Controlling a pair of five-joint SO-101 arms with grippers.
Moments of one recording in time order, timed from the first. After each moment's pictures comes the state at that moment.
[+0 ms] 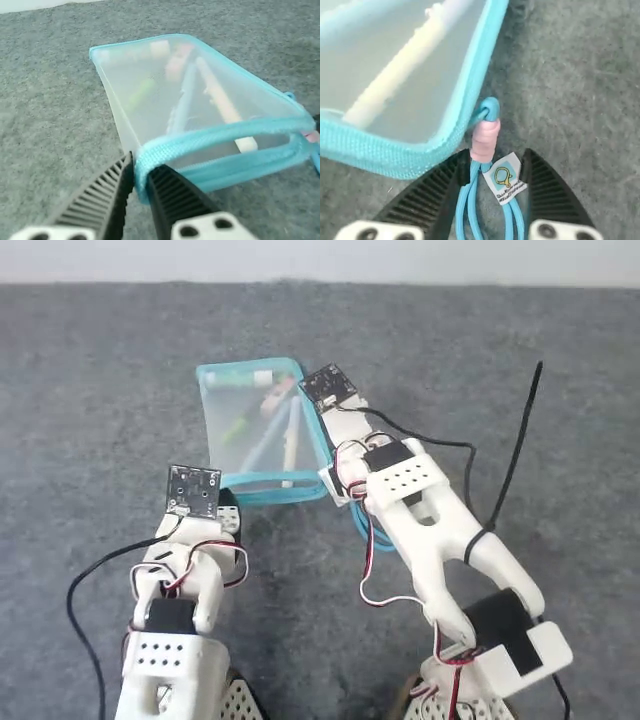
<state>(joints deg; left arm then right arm) -3.0 -77.1 93.9 29.9 -0.6 -29.1 -1.4 26.4 46.3 8.0</state>
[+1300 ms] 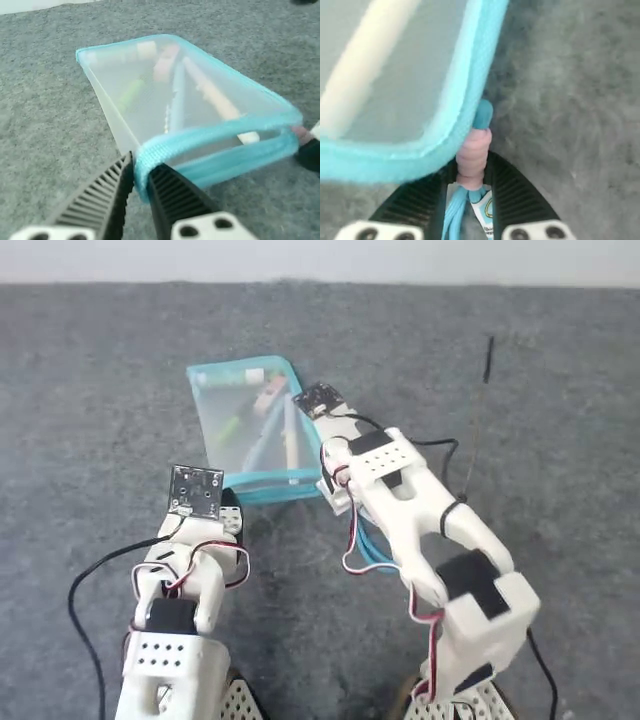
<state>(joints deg) -2.2 -77.1 93.9 29.9 -0.6 -28.9 11.0 18.1 54.5 8.7</state>
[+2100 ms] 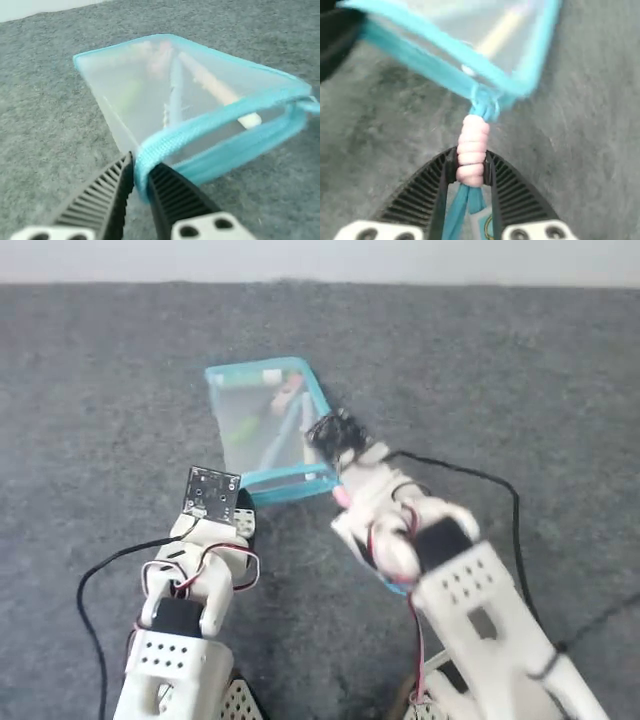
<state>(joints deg) 2.5 -77.1 93.9 29.9 -1.1 -35.6 -45.8 46.3 60.5 13.5</state>
